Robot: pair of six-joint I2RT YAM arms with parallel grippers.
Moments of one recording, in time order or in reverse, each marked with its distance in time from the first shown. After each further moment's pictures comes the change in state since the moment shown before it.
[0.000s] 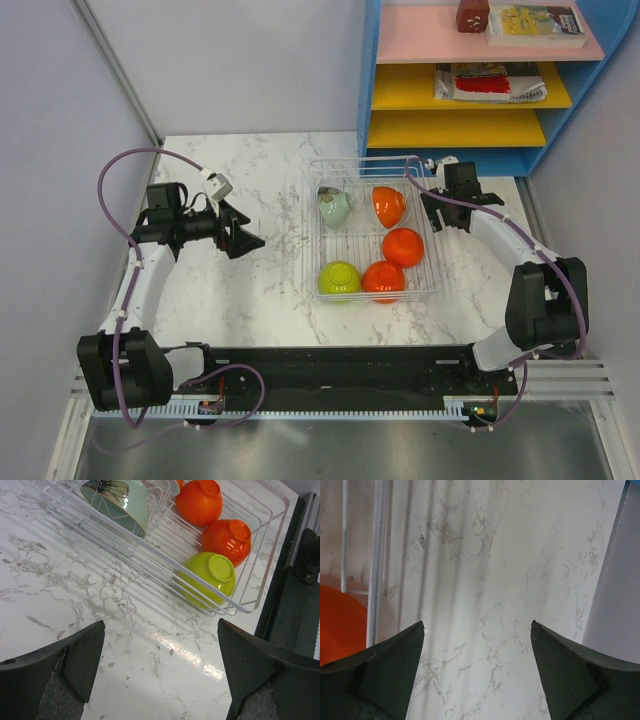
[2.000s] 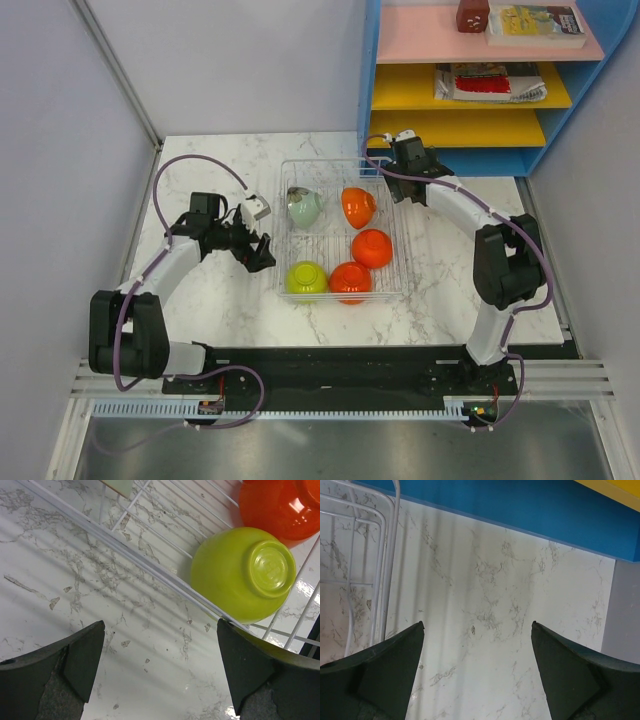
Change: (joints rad) left arm -0.201 0.165 -0.098 0.088 -0.359 0.101; right arm 0.205 0.319 0.356 0.039 0.186 0.115
